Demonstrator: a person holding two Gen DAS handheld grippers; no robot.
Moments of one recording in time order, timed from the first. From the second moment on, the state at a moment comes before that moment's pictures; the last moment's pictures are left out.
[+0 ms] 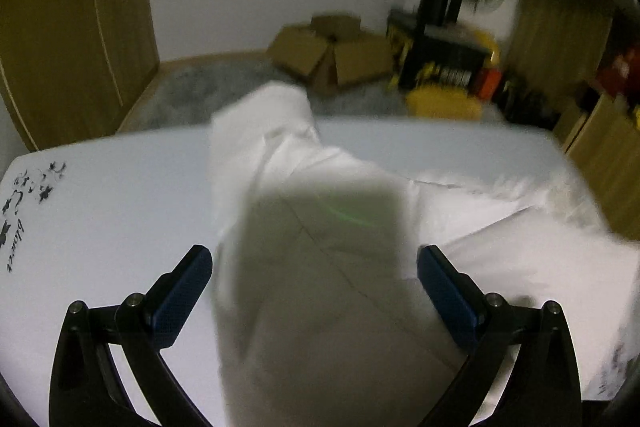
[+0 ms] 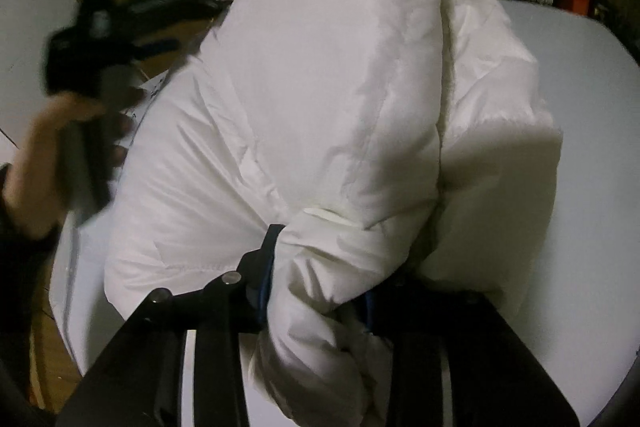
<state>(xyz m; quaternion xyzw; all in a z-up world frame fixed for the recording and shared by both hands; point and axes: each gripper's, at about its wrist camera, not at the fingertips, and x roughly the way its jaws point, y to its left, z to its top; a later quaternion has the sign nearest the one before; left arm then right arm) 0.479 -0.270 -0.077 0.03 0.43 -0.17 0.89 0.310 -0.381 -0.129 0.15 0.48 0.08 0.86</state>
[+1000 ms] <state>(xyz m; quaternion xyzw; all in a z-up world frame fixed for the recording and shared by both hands) 0.508 -0.266 -0.096 0.03 0.44 -0.17 0.88 0.341 -0.395 -0.081 0.01 0.40 -0.10 0.91</state>
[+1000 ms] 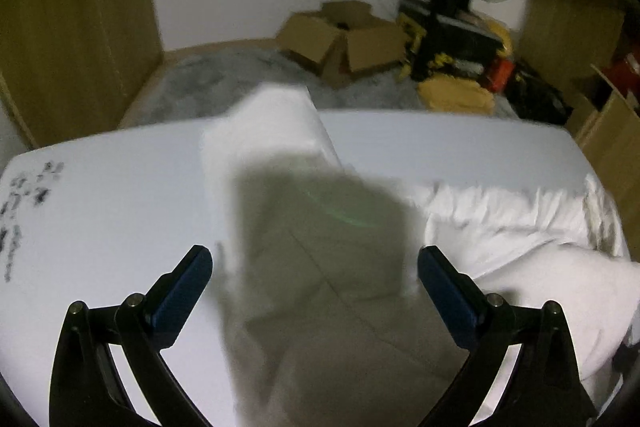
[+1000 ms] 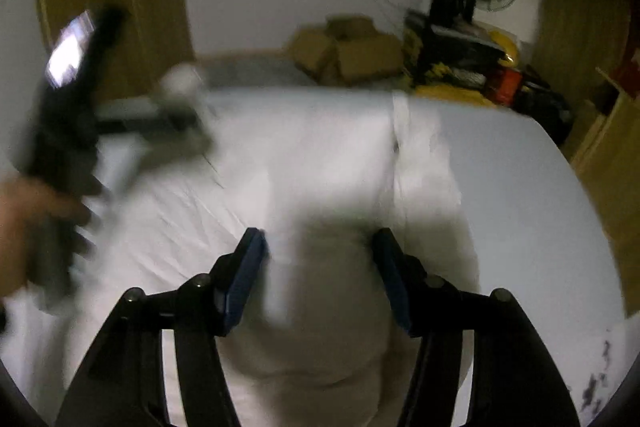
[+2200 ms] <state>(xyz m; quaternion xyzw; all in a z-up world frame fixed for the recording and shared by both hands) 0.525 -0.153 -0.155 -0.23 0.61 -0.32 0.68 0.216 -0.483 -0.128 0.40 0.47 0.04 0.79</state>
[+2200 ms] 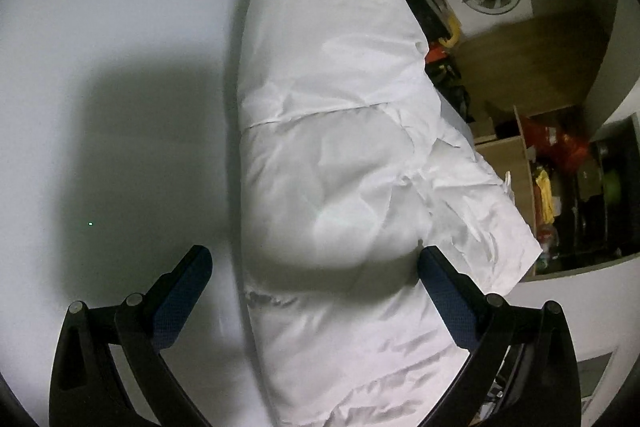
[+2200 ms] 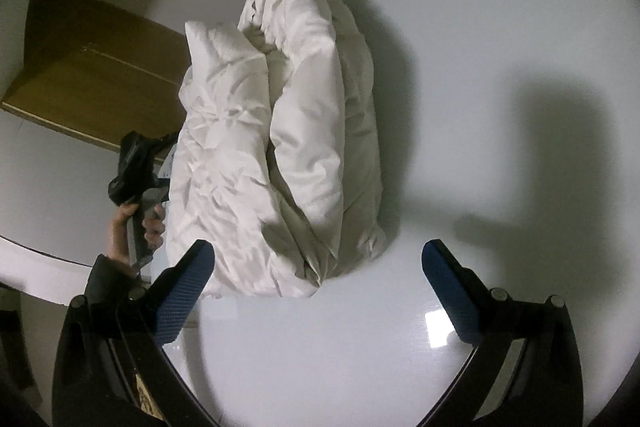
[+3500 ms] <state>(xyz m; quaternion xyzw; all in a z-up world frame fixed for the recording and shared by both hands) 0.519 -0.242 -0.080 -0.04 0.51 -0.30 0.80 0.210 -0.433 -0.119 0.38 0.47 0.06 0.80</state>
